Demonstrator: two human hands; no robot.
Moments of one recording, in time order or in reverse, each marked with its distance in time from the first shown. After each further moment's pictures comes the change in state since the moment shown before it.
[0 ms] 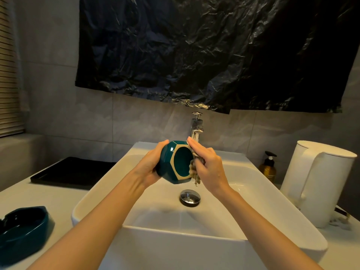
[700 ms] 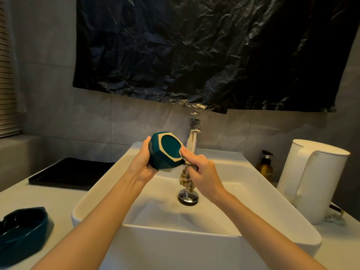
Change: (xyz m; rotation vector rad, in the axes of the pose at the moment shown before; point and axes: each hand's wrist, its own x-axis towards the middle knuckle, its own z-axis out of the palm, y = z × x) left_hand 0.010 0.004 -0.012 -0.370 0.079 -0.015; right_hand -0.013 -0.011 0.006 0.041 -0.113 0.059
